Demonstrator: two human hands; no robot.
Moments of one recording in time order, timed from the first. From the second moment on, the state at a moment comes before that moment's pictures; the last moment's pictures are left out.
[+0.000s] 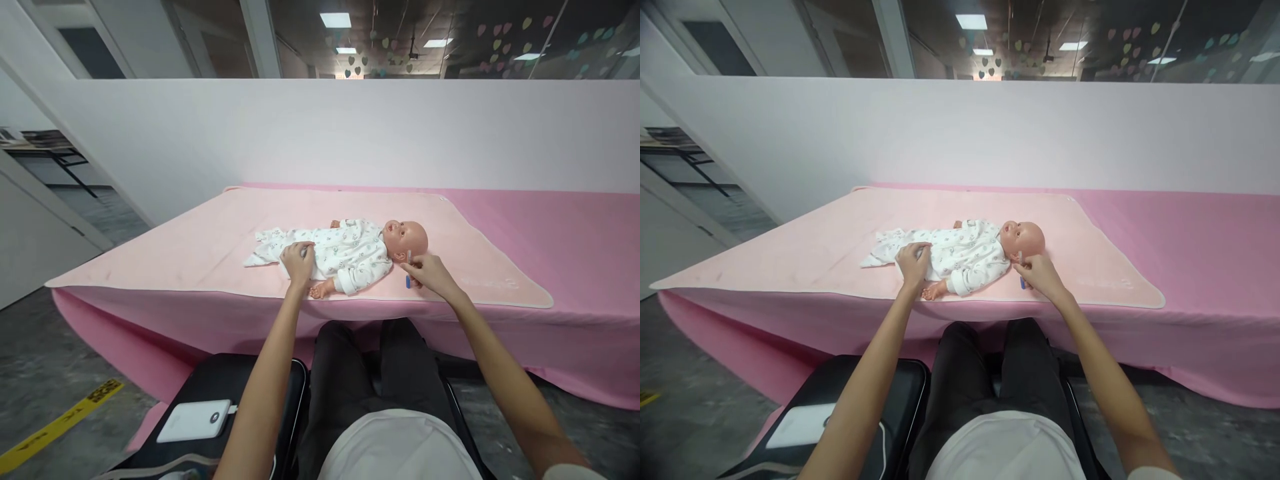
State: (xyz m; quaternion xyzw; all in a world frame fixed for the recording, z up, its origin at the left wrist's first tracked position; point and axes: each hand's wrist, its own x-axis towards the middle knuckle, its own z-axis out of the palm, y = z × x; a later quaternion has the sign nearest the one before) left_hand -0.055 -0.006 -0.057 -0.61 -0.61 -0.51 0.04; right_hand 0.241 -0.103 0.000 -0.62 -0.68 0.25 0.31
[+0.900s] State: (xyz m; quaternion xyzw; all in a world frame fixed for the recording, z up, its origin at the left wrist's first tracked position) left_hand -0.051 -0.008 -0.056 -0.60 -0.62 -0.50 0.03; right_hand 0.186 -0.076 0.152 -0.29 -0.63 0.39 0.61
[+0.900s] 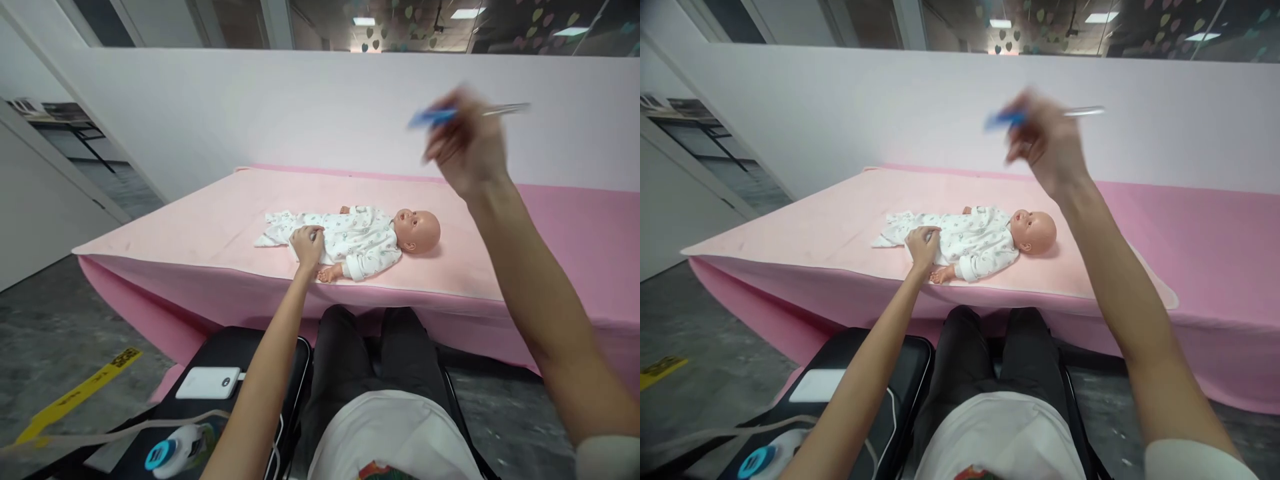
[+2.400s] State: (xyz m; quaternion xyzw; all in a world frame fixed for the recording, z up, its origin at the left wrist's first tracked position) left_hand -0.050 -0.005 -0.058 -0.59 -0.62 -0.51 0.03; right_hand 0.211 -0.059 0.138 -0.39 -0.63 0.26 0.63
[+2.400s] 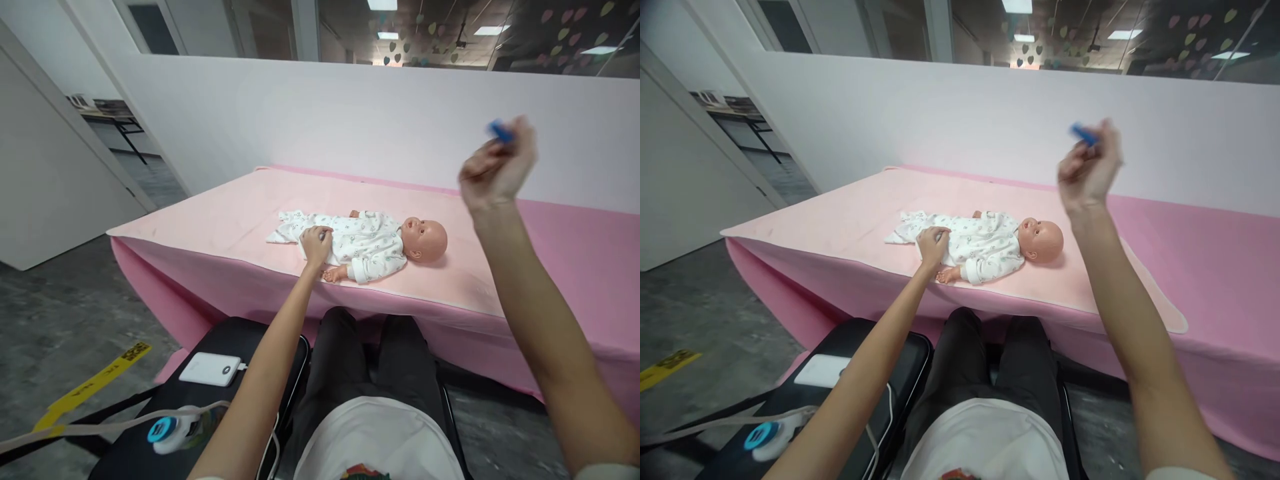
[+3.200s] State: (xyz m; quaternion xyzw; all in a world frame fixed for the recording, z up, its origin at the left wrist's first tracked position) left_hand -0.051 -0.008 -0.056 -0.60 -0.63 -0.49 0.03; right_hand 0.213 -0.091 0.033 -0.40 -0.83 0.16 0.36
